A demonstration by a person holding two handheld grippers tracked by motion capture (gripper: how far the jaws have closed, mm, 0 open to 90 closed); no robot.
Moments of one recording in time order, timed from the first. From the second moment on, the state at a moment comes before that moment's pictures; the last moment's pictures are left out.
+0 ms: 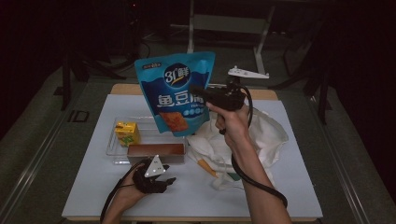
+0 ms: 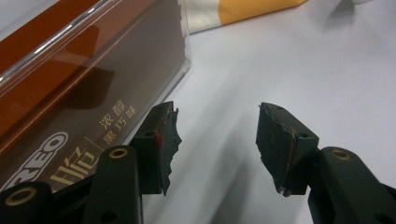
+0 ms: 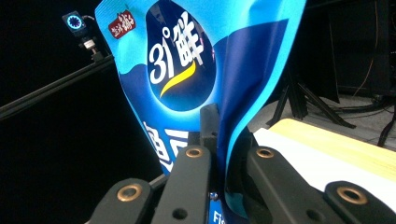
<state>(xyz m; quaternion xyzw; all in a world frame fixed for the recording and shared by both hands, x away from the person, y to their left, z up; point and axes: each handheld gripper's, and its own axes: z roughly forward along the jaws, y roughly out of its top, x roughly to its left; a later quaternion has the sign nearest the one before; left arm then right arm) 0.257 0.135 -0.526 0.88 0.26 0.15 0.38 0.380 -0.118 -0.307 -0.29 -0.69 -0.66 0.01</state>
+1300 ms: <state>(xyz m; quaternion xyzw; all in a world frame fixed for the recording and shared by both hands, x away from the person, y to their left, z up) 0.256 0.137 -0.526 0.87 0.26 0.14 0.39 0.418 -0.061 -0.343 -0.33 -0.67 -0.66 0.02</state>
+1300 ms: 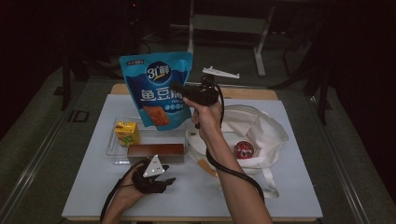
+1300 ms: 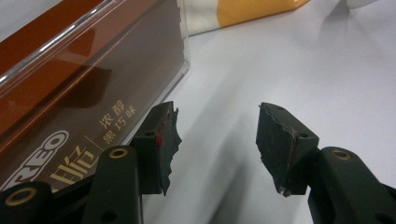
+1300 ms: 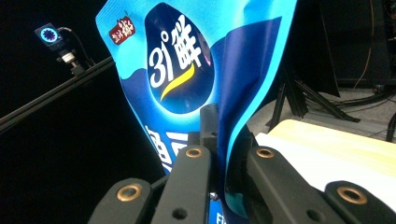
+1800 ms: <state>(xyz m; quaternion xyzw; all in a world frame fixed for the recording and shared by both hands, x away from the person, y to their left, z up) 0.256 0.137 -0.525 0.87 0.26 0.14 0.39 0.429 -0.050 -0.363 -0.36 -0.67 -0.65 0.01</state>
